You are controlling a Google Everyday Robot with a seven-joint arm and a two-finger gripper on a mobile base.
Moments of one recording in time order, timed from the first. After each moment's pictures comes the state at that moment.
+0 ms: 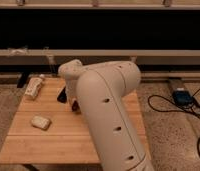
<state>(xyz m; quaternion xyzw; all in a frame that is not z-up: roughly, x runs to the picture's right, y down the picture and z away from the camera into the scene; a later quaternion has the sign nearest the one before) -0.144 0.087 0.892 -0.30 0.27 0.65 0.64</state>
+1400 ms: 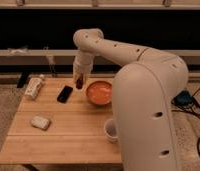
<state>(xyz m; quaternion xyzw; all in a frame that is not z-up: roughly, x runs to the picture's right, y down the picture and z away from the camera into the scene) -0.094 -0.050 0.778 -0.34 0.12 0.65 0.67</state>
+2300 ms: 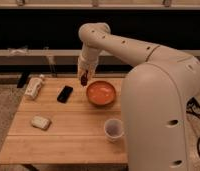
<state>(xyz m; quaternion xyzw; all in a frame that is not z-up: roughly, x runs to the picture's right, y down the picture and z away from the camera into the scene) -0.069 -0.057 0.767 -0.32 0.13 0.65 0.68</state>
